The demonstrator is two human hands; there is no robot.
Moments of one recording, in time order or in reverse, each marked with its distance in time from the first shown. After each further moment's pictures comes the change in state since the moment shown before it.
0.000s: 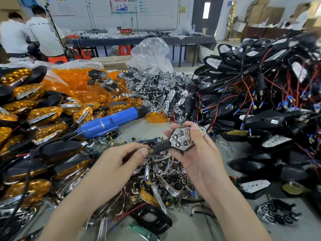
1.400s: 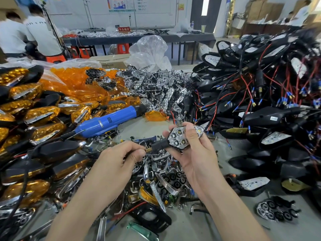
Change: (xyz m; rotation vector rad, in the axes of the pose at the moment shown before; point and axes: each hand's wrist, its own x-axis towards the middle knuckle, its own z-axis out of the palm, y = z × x) left_hand -0.001 -0.008 0.011 0.064 0.148 -0.030; right_hand 0.004 0.009 0.000 -0.045 0.081 -0.025
